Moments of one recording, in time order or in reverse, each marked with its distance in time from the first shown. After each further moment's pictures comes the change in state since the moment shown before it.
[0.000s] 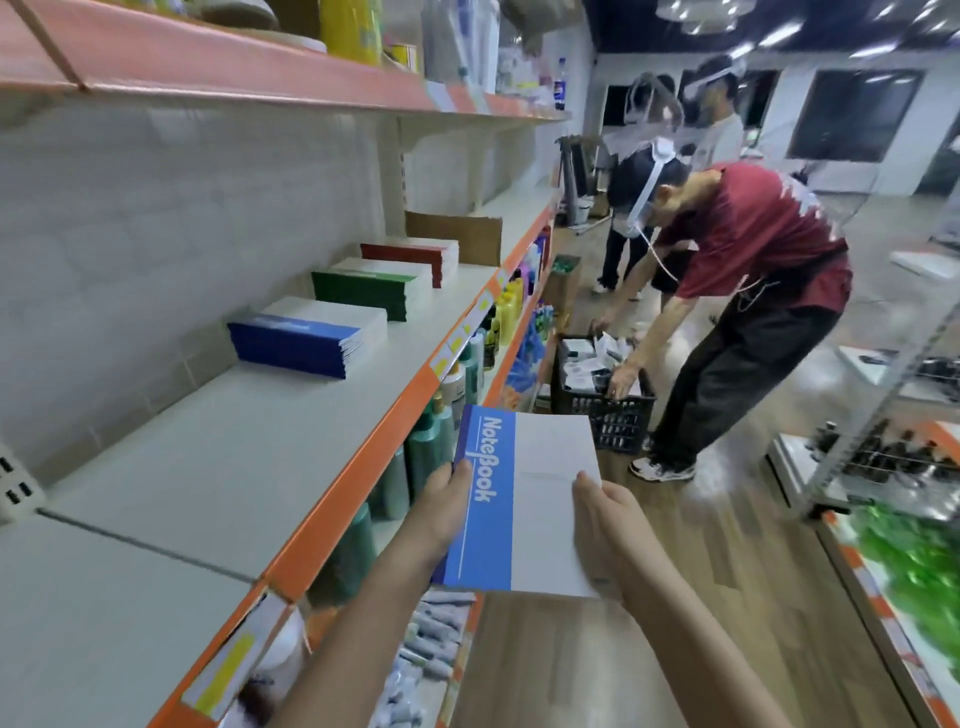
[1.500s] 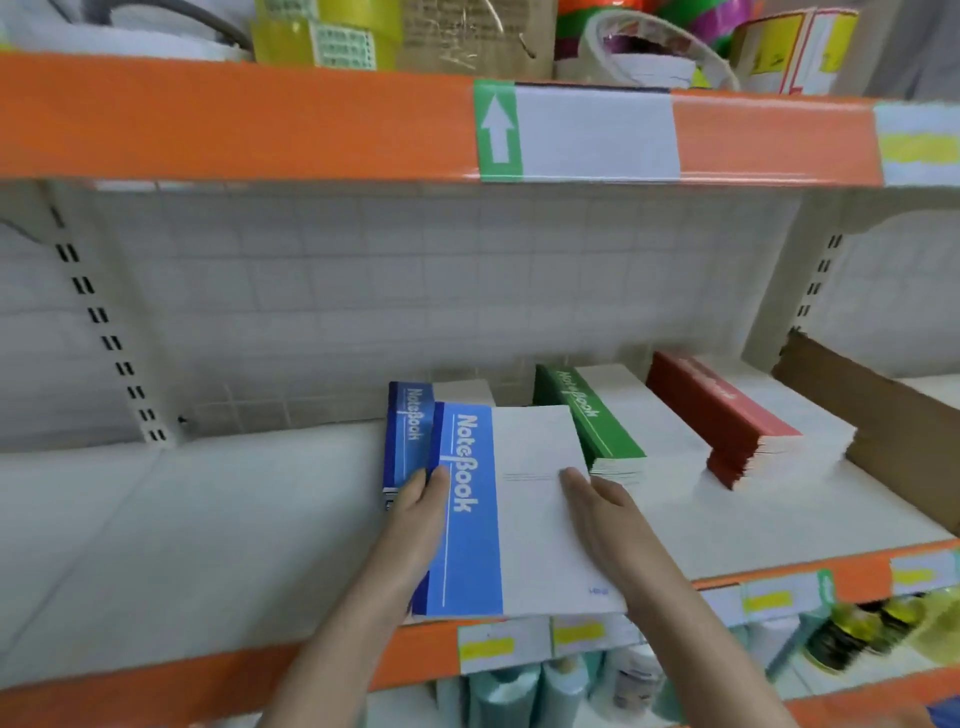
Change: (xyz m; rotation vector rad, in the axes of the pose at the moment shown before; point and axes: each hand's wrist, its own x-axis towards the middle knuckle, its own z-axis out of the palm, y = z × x) left_hand 0.297 0.101 -0.043 -0.293 1.268 0.002; right_hand 0.423 -0.159 0.197 -0.232 -1.162 -0.206
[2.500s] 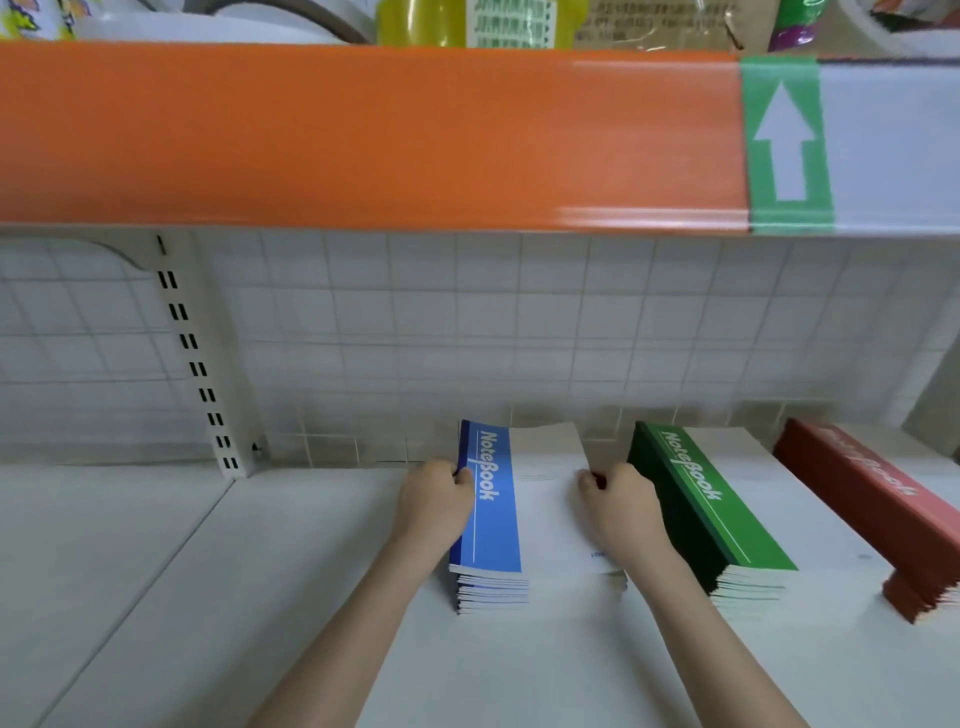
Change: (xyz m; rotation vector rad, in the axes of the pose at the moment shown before) left_hand 0.132 0.005 -0.050 0.688 0.255 0.214; right_hand 0.130 -0.025 0.077 -0.579 0.136 -0.226
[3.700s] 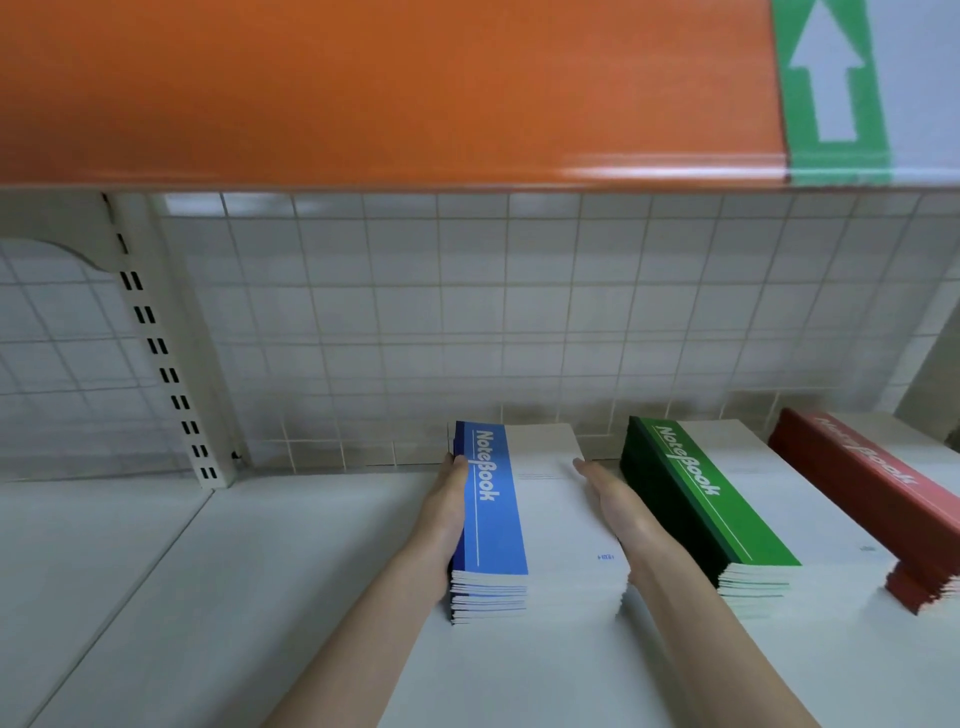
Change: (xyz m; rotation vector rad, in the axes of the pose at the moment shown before) left_hand -0.002 0.002 0.023 -0.872 -0.286 -0.467; right_hand 0.010 0.012 0.001 0.821 -0.406 0.389
